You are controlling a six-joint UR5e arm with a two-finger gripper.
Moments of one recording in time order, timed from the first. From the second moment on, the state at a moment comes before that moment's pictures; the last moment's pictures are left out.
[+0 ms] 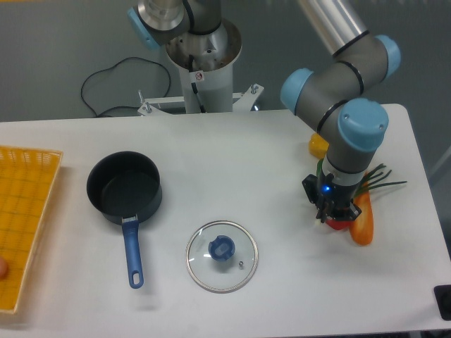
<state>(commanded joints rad) 2.71 -1.99 -1.50 -1.07 1.40 1.35</state>
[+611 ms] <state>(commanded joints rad) 2.63 -1.90 -1.49 -1.07 1.34 1.13</state>
